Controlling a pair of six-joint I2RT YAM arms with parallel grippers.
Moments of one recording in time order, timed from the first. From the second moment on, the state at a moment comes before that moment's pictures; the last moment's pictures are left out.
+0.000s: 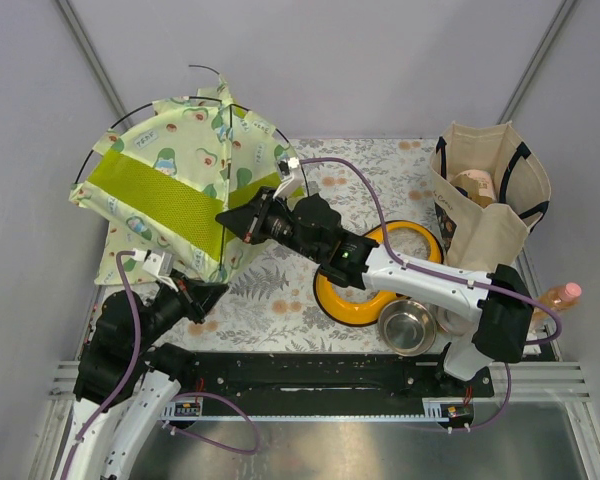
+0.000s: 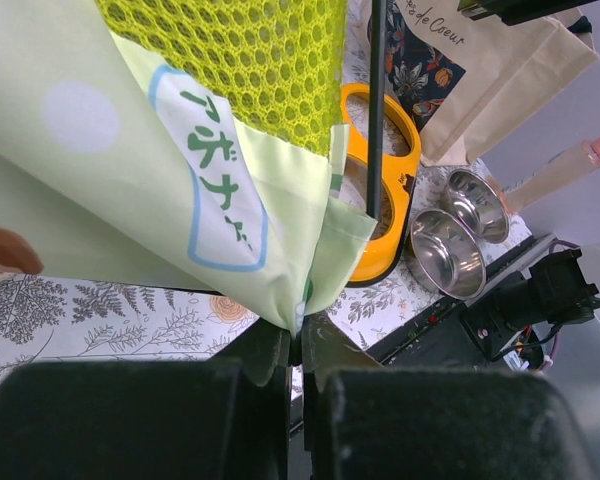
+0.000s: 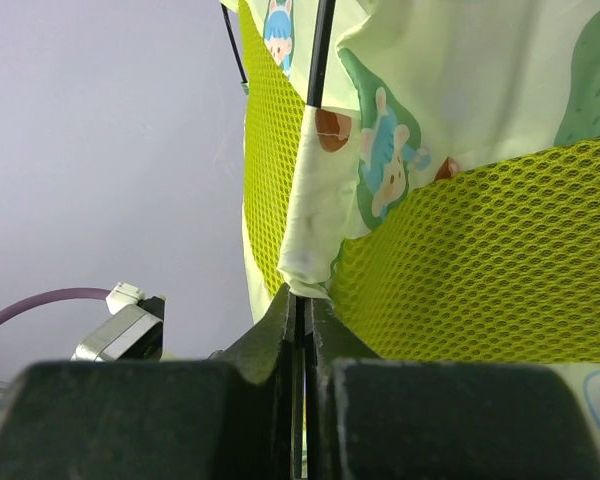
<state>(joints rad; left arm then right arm) -0.36 0.16 0.66 -0.69 0.32 -0.45 1.08 1.59 1.34 0.32 0.08 0.87</state>
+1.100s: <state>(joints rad) -0.36 0.14 0.66 -0.70 0.33 -0.44 1.07 1.61 1.37 0.31 0.06 0.89</state>
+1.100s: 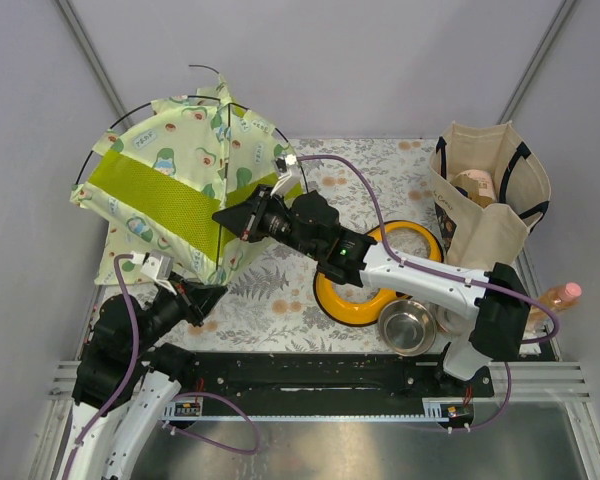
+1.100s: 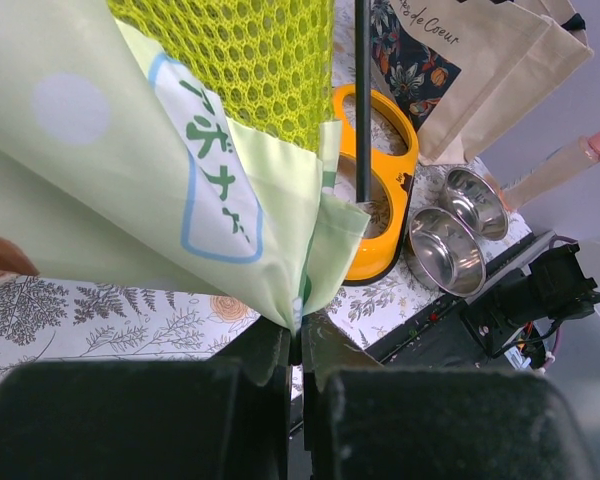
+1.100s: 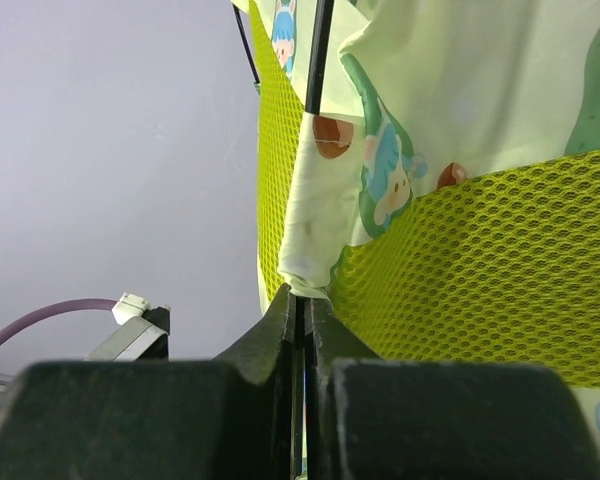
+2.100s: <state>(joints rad) -0.36 0.14 0.68 -0.73 0.32 -0.44 1.07 1.60 1.34 0.32 0.06 0.89</state>
